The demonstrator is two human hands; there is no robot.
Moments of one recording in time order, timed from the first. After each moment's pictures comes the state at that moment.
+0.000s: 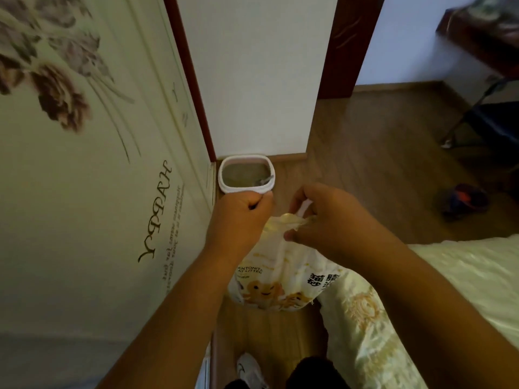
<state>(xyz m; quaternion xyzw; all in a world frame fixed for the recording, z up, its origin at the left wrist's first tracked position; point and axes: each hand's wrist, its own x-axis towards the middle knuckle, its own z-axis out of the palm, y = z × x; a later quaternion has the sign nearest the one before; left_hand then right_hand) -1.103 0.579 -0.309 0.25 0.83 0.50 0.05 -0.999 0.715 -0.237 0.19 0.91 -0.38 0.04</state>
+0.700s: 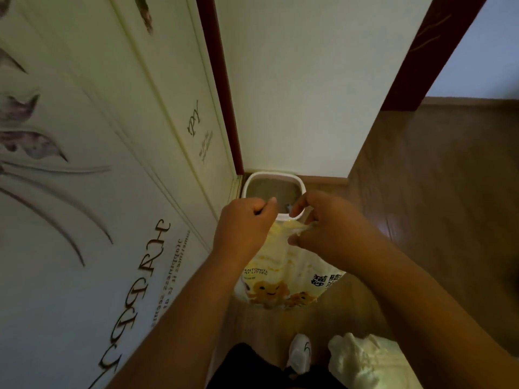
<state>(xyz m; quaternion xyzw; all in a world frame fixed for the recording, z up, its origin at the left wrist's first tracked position) -1.384 0.727 -0.348 0.14 0.87 0.46 0.03 -1.308 0.879 -0.277 0.14 0.91 -0.38 0.10</state>
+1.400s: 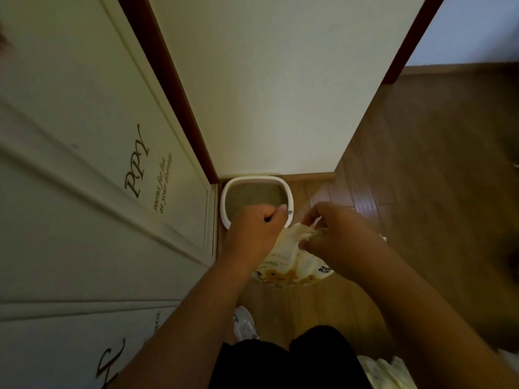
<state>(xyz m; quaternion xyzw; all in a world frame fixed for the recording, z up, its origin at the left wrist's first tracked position) -1.618 0.840 -0.434 0.20 0.85 0.46 0.16 -1.526 0.974 -0.355 0.28 0.86 -0.39 0.14</state>
